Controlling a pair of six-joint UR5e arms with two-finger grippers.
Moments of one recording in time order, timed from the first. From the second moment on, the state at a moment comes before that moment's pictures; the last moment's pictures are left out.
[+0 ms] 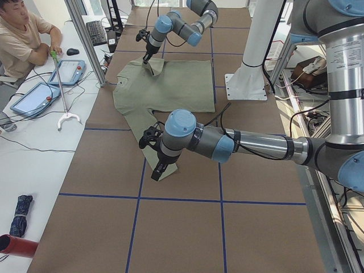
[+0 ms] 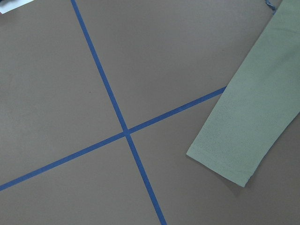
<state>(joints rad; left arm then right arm) -1.58 -1.38 -1.87 -1.84 -2.36 0.15 0.57 -0.30 1.07 -1.60 1.41 1.50</state>
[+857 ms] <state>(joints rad) -1.58 -1.41 -1.87 -1.84 -2.26 0.15 0.52 -0.19 0.89 -1.51 1.37 1.55</state>
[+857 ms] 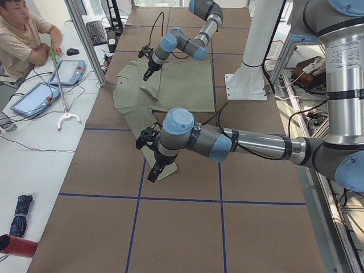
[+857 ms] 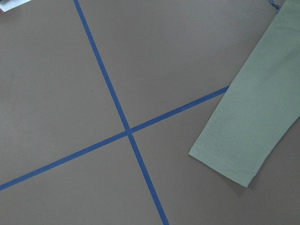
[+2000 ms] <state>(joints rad) -1.48 -1.50 -1.77 -2.35 -2.36 -0.13 0.98 -0.67 1.46 -1.67 2.01 0.86</state>
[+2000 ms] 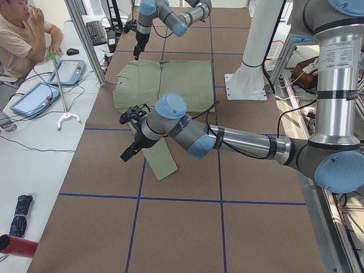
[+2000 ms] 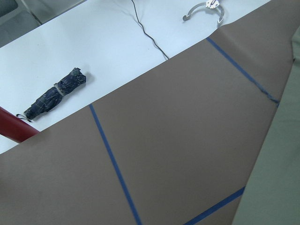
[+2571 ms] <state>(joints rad) -1.14 -1.29 -1.73 -2.68 -2.18 -0.31 1.21 -1.18 1.83 -1.66 2.24 0.45</state>
